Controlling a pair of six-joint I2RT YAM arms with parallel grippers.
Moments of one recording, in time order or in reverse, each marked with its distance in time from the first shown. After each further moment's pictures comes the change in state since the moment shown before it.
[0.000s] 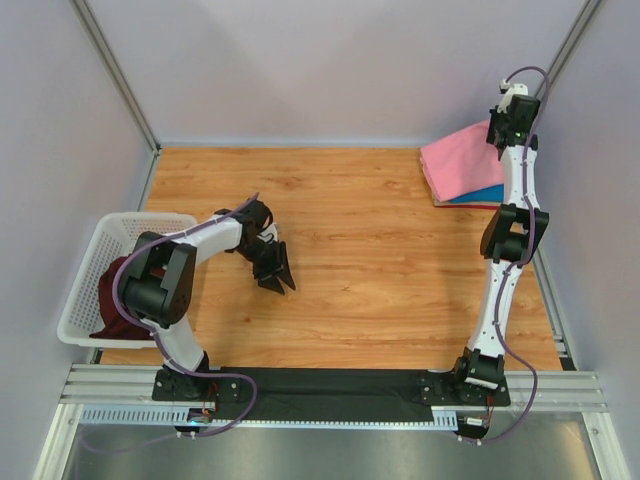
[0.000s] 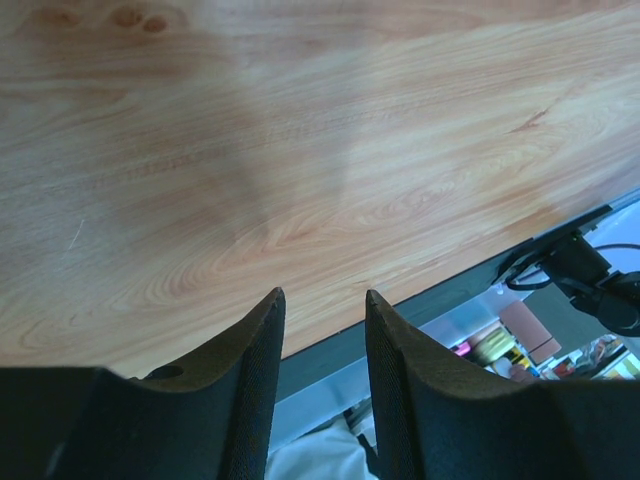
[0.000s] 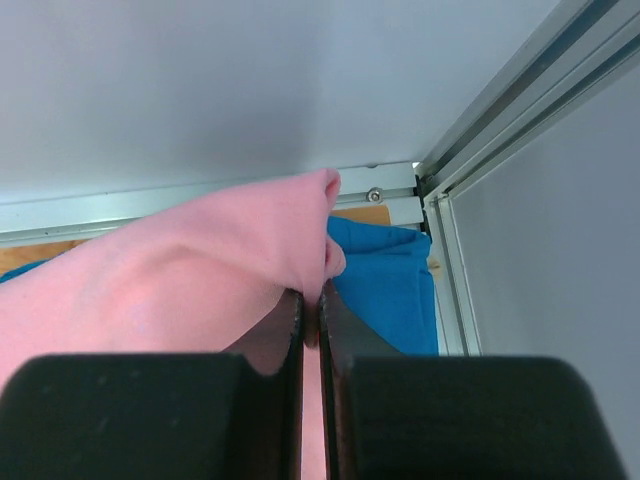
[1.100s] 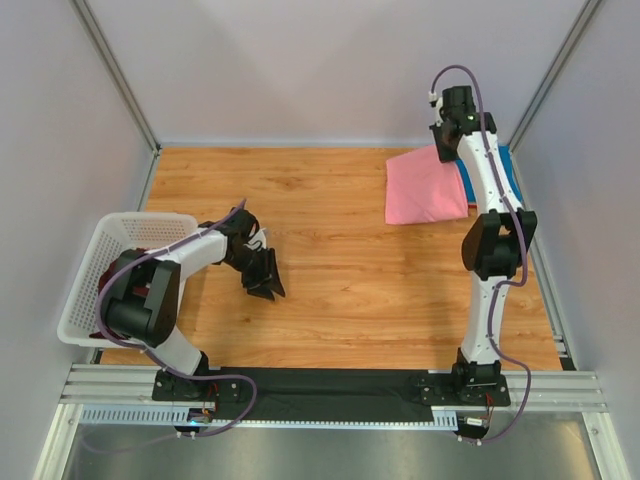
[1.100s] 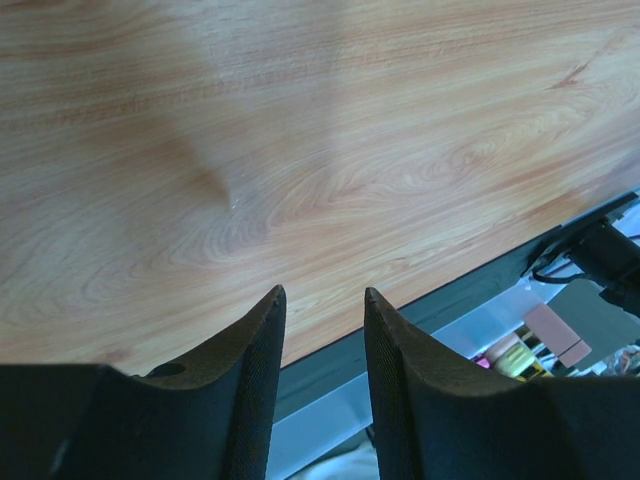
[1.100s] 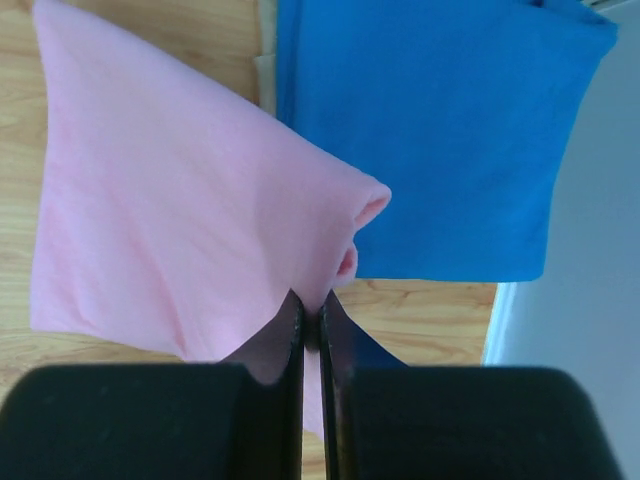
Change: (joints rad) left arm 0.051 -0.151 -0.154 0.051 -0.010 0.066; right arm 0.338 -0.445 -0.391 -0.509 0.249 -0.060
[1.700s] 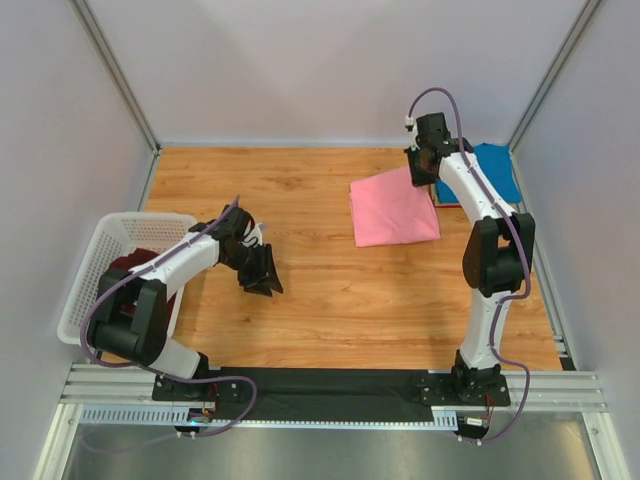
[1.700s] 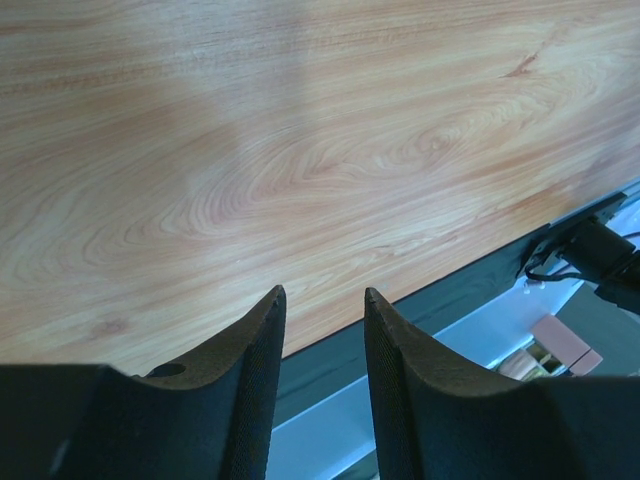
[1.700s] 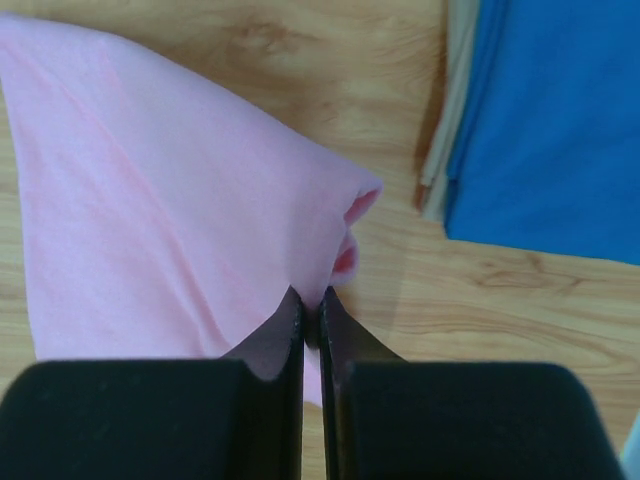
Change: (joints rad) left arm 0.000 -0.120 -0.002 -0.025 -0.021 -0.001; right arm 0.103 -0.168 -0.416 0.201 -0.132 0.165
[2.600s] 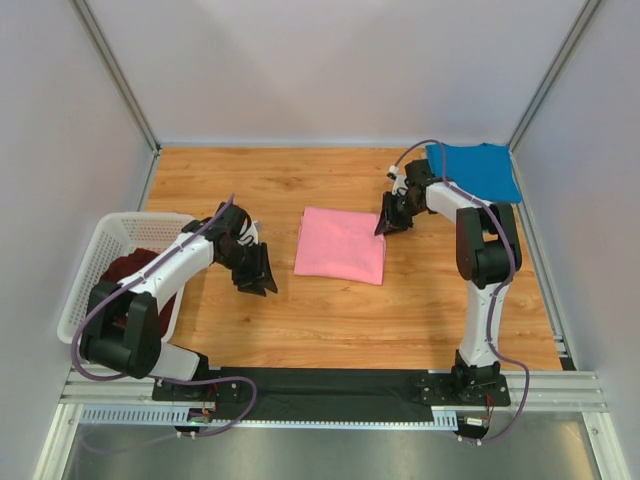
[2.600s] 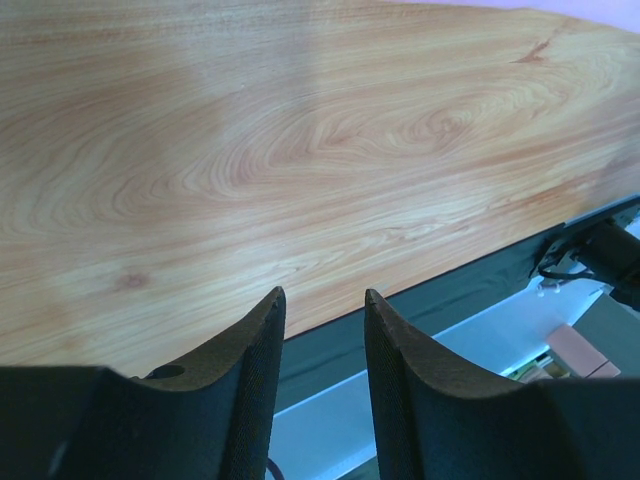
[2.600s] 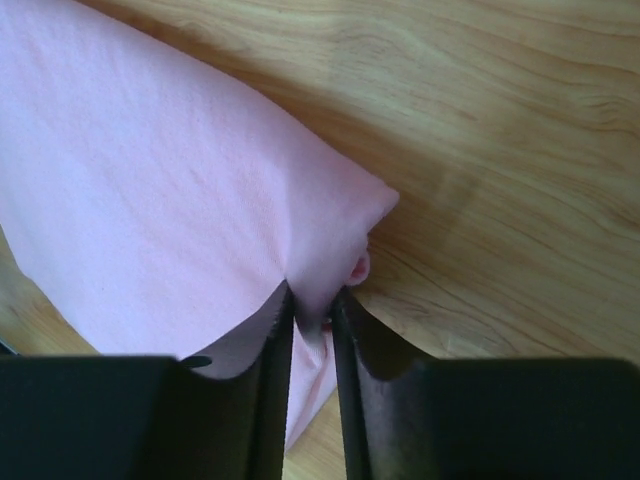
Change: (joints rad) left arm 0.000 -0.057 0.034 -0.111 -0.061 0.010; right arm -0.001 0.101 -0.316 0.206 -0.567 0.216
